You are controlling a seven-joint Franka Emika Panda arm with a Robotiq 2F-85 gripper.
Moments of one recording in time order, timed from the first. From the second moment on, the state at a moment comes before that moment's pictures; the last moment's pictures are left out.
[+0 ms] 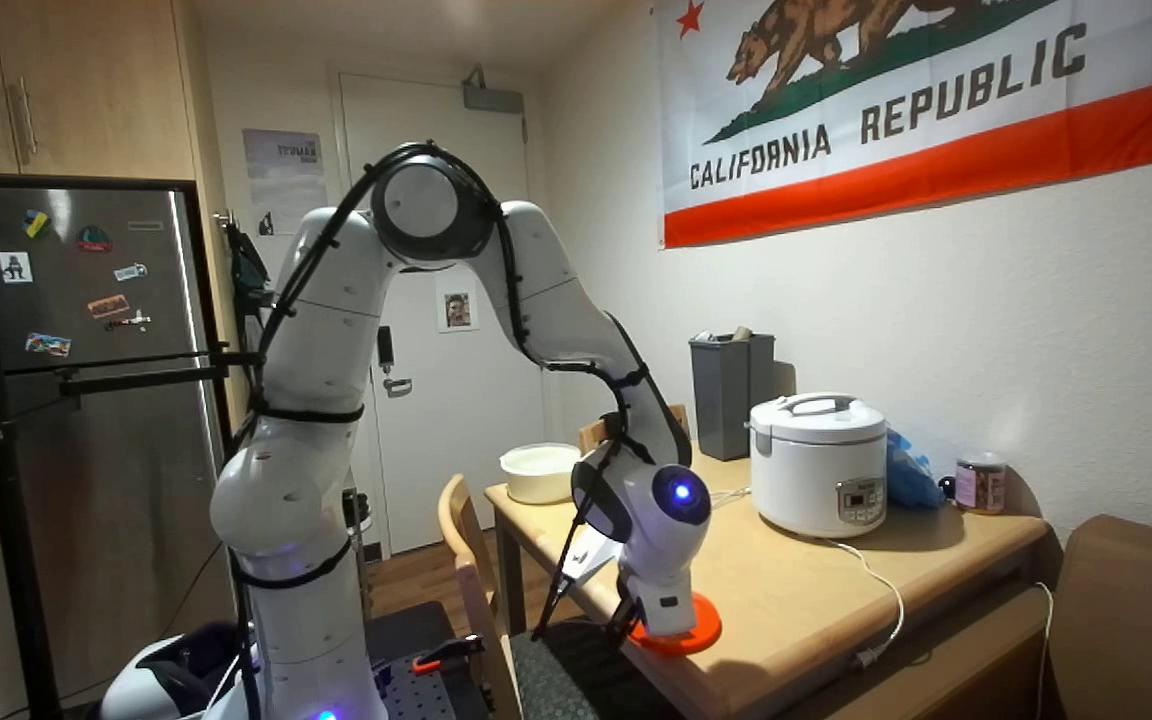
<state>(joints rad) -0.18 0.31 -0.10 -2.51 1.11 2.43 -0.22</state>
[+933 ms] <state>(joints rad) -0.18 0.29 -0.10 -2.49 1.18 2.42 -0.31</state>
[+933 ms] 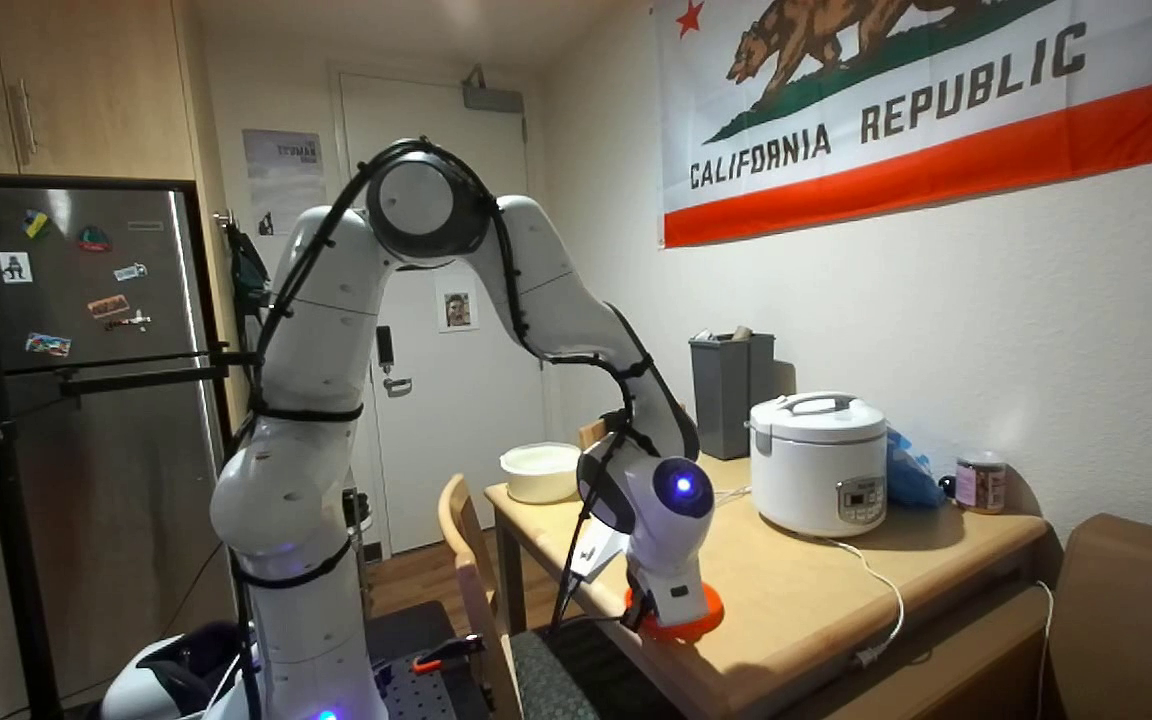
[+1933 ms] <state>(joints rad) -0.12 0.08 -0.09 -2.51 1.15 2.43 -0.33</state>
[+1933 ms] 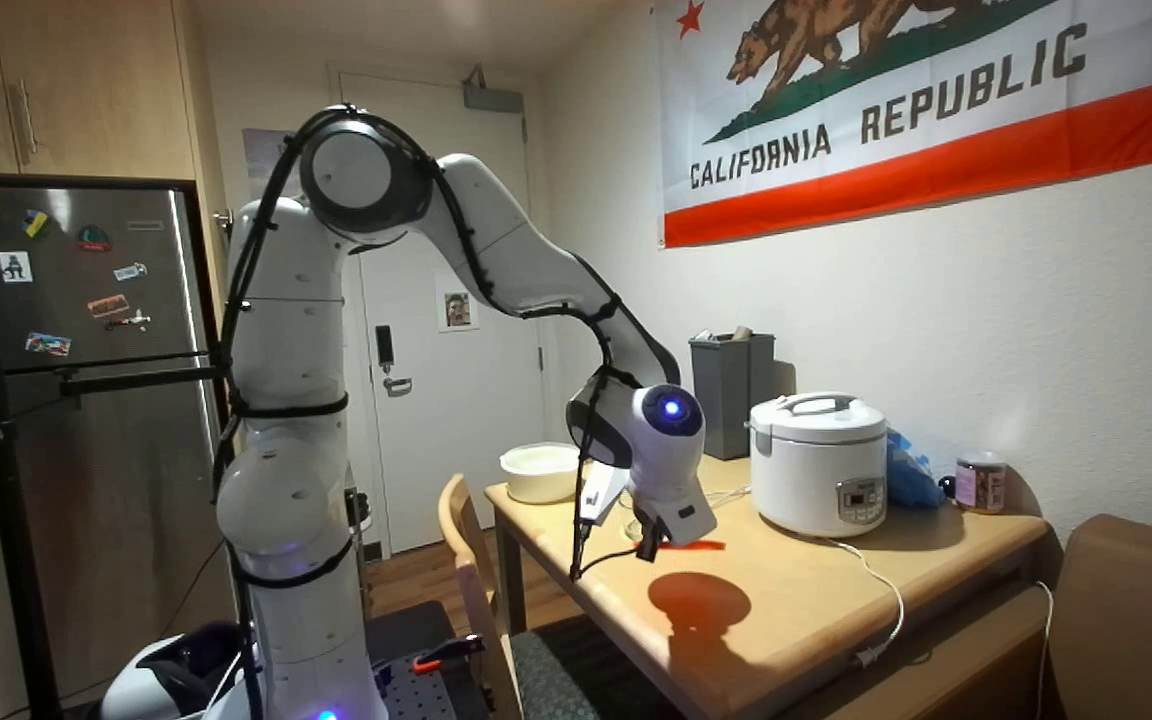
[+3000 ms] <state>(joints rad) 0.03 -0.10 0.01 -2.47 1.05 2.41 -0.33</state>
